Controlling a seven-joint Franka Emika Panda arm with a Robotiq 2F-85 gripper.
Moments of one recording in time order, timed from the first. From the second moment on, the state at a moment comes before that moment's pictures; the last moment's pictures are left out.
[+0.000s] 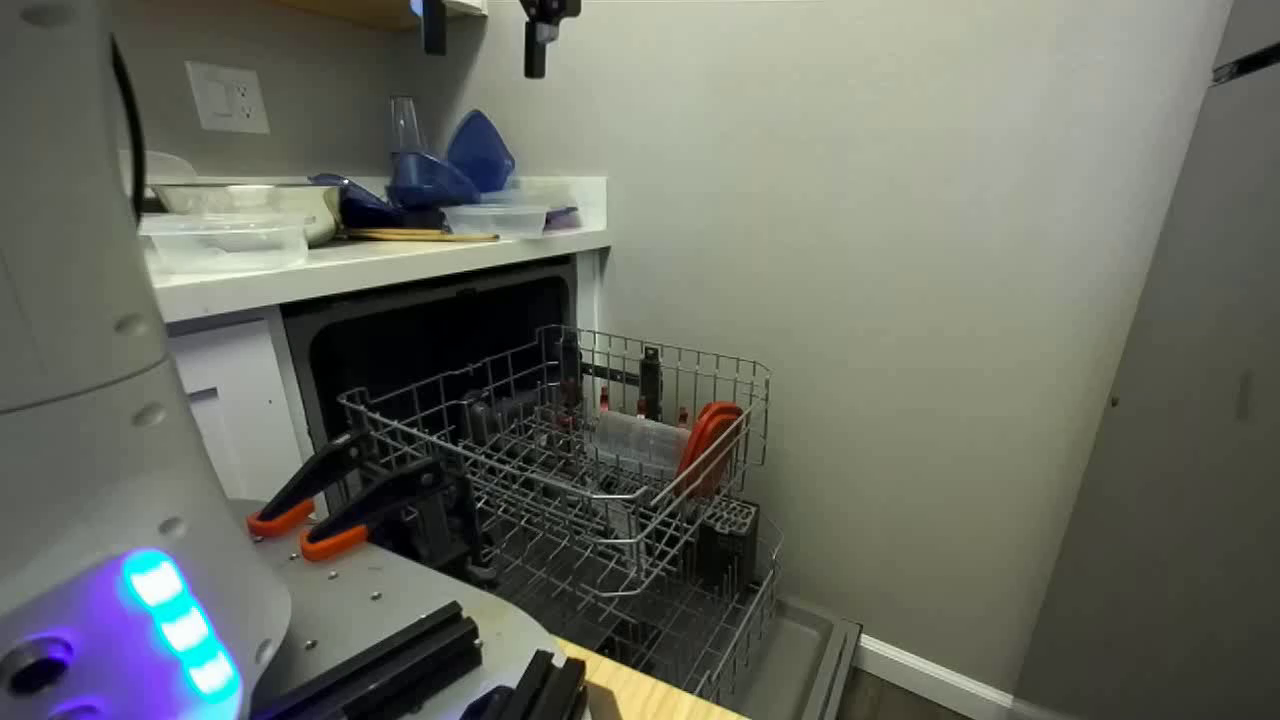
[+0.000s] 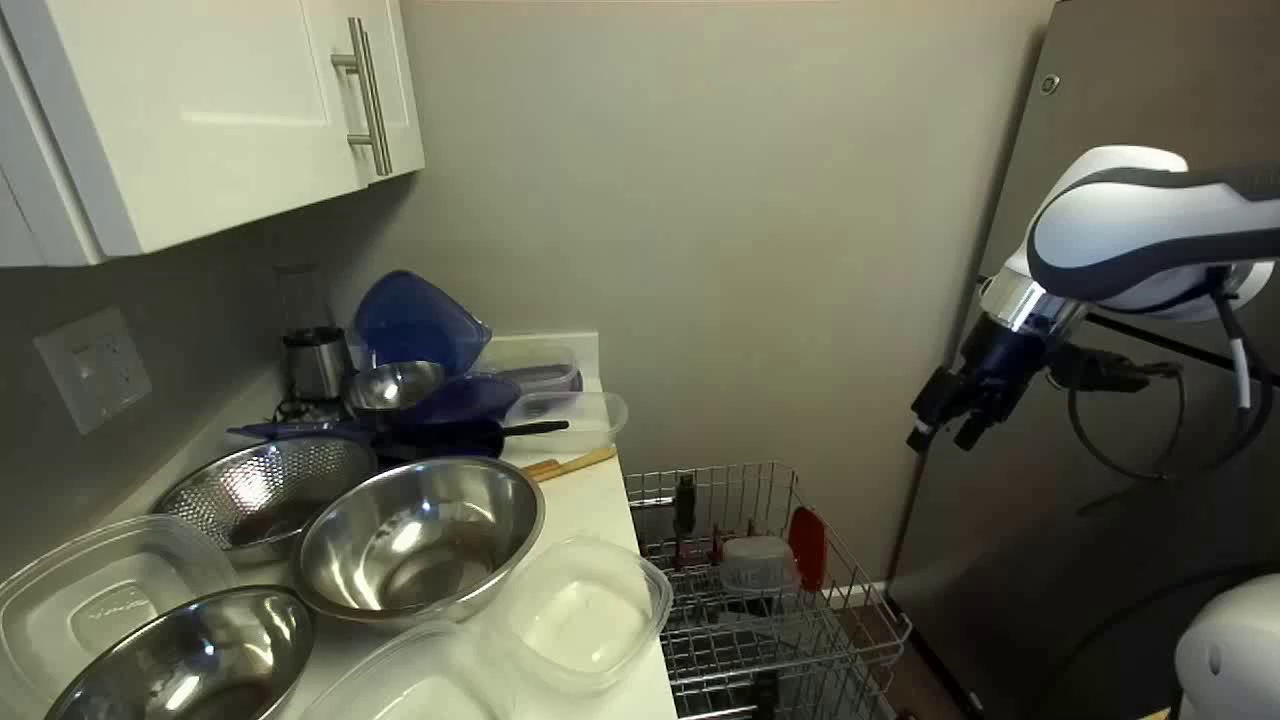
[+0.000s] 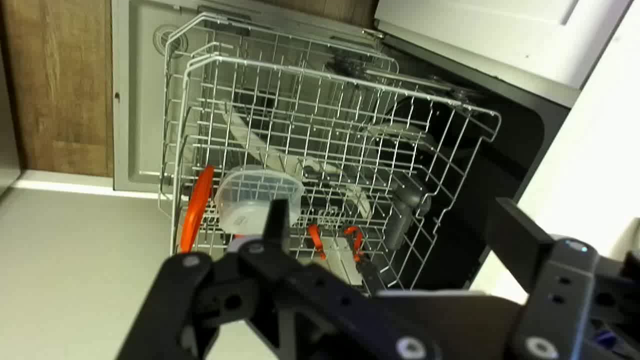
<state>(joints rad) 0.09 -0.89 -0.15 -2.80 0.15 2.04 -0.20</state>
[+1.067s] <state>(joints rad) 0.09 -0.82 -0.15 -2.78 0.15 2.09 -0.20</state>
